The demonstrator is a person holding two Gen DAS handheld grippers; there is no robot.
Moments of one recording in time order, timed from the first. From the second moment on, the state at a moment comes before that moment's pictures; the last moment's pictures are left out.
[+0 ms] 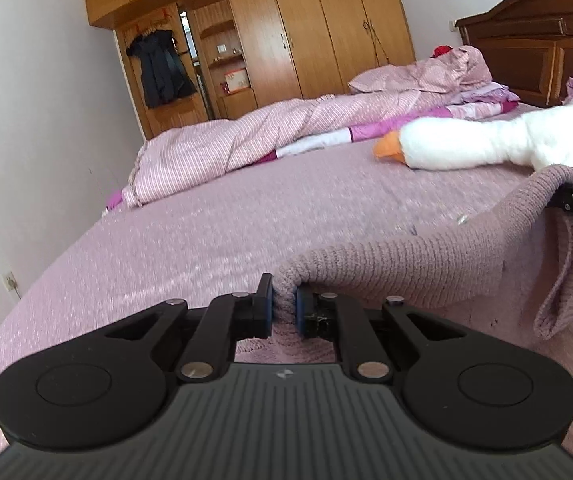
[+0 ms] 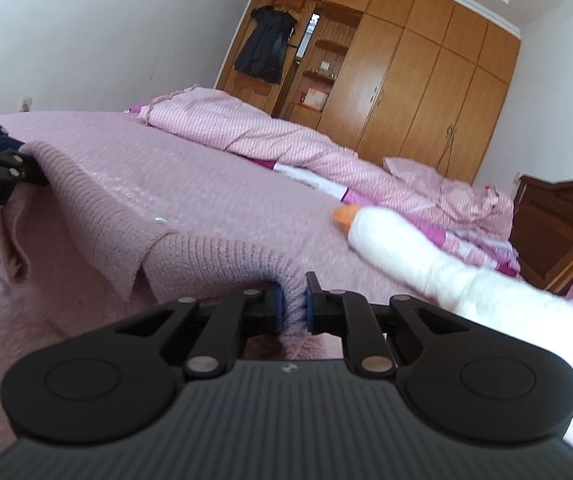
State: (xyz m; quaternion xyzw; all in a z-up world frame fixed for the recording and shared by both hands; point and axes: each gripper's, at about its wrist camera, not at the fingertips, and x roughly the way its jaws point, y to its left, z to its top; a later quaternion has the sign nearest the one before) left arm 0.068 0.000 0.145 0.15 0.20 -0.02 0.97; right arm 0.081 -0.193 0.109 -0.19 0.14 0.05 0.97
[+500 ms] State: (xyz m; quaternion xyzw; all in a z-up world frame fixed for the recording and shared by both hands) left arm 0.224 -0.010 0.089 0.13 0.24 0.00 0.96; right arm 0.187 -0.187 0.074 -0.19 0.18 0.04 0.97
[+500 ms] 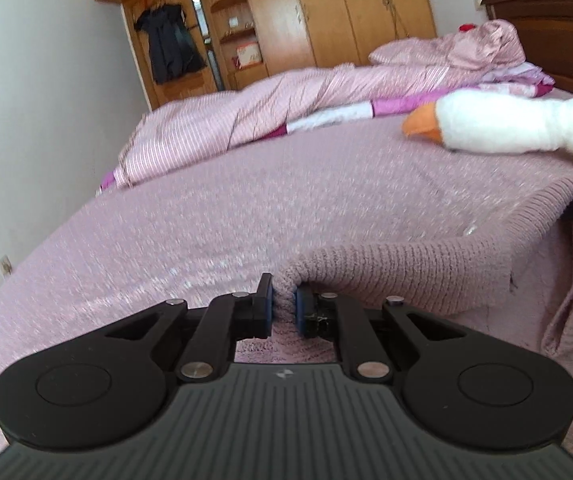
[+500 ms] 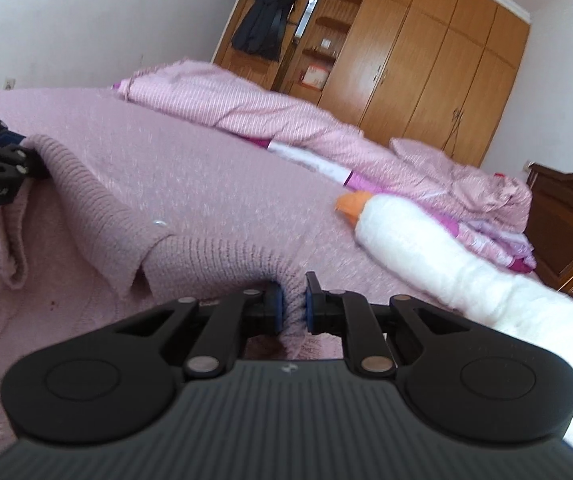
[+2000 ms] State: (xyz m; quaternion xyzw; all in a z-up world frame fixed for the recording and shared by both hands) left arm 0.169 0.016 0.050 0.22 0.31 -0.10 0.92; right arm 0.161 -0.205 0.038 -0.19 0.25 0.17 0.93
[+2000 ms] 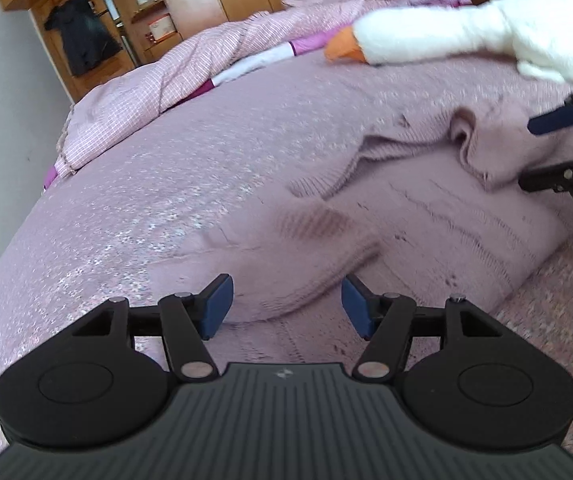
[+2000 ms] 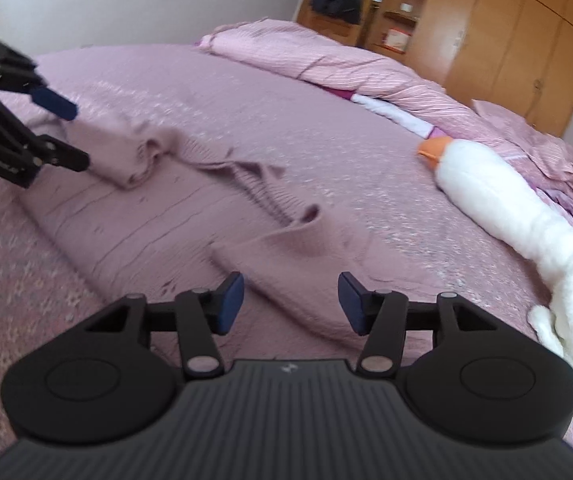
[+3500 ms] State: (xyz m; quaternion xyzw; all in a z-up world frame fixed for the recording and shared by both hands) left arm 0.247 0.107 0.051 0.02 0.32 0.05 0.94; right arm 0.217 -0.307 0.044 0.05 0.23 0.00 0.97
